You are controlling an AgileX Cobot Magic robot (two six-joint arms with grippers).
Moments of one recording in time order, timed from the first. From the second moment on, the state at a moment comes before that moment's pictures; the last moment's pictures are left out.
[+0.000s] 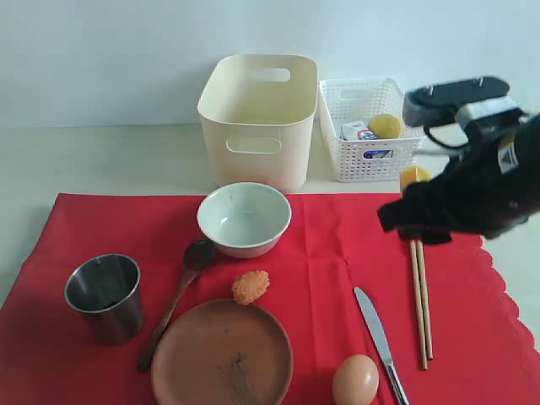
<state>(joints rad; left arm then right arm) -0.01 0.01 0.00 0.00 0.37 -0.06 0.48 1.34 -0.83 -0.13 0.65 0.30</state>
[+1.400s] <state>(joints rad) -0.01 0.01 0.00 0.00 0.37 -0.06 0.20 2.37 -1.98 -0.10 0.48 0.01</state>
